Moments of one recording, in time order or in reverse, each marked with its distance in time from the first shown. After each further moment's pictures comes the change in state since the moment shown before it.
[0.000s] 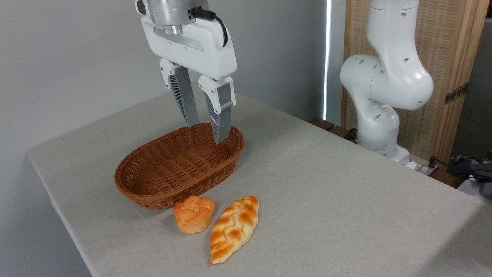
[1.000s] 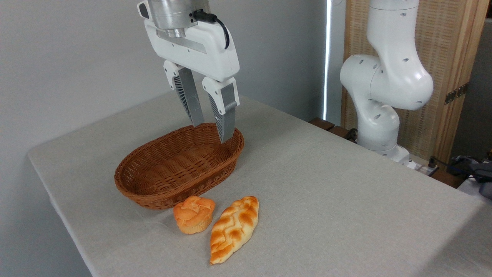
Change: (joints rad) arm 0.000 0.000 -0.003 -0.006 0.000 -0.034 0.000
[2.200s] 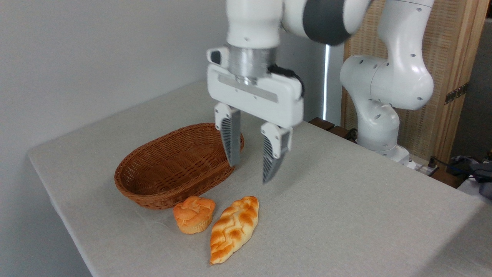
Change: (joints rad) arm 0.016 -0.366 0.084 -0.712 0.017 0.573 -0.004
